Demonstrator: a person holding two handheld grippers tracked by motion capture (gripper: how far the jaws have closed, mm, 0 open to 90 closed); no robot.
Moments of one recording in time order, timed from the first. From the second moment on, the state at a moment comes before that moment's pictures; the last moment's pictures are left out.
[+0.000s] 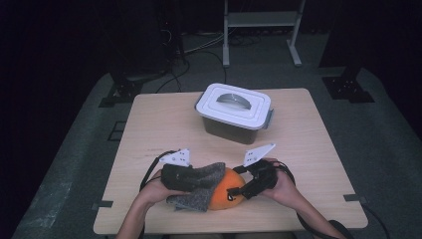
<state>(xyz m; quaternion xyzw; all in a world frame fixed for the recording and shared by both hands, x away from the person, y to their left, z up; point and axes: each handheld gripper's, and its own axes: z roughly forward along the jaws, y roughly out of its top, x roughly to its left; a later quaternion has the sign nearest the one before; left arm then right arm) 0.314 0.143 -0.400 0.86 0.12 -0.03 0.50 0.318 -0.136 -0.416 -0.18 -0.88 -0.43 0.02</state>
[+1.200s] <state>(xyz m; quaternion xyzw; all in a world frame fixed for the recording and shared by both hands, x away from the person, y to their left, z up) 0.318 0.152 -0.402 0.86 0.13 -0.05 0.50 0.310 -0.154 -0.415 -0.16 -0.88 -0.45 -0.03</state>
